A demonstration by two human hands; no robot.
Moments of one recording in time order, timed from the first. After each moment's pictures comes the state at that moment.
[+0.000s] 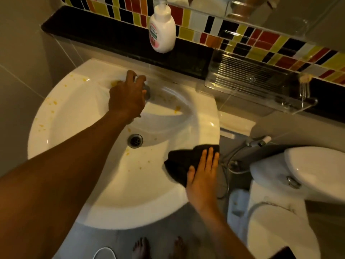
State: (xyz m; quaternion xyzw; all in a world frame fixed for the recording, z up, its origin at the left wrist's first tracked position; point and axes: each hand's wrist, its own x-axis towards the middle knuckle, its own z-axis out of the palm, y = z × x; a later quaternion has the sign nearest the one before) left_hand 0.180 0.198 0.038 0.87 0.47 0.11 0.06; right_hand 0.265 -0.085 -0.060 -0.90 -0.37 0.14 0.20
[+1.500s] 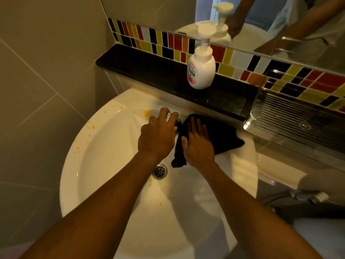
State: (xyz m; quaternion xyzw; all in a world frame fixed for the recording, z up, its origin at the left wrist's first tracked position) left_hand 0.184 0.196 0.028 0.86 0.50 0.10 0.01; right_hand 0.317 0.156 -0.069 -0.76 -0.63 0.08 0.12
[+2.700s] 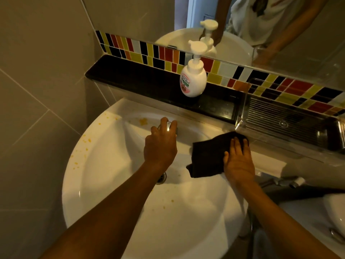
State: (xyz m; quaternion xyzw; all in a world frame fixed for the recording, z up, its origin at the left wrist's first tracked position) left_hand 0.179 0.190 0.043 0.87 0.49 0.10 0.06; right_hand 0.395 0.055 -0.055 -0.88 -0.47 0.05 0.01
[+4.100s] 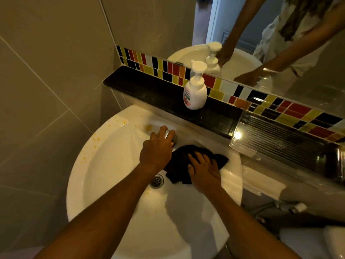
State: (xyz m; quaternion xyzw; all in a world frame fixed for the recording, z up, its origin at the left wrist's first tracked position) left_hand 0.182 0.193 0.042 0.87 0.50 0.05 0.03; right_hand 0.334 0.095 -0.042 -0.78 -0.60 0.15 0.06
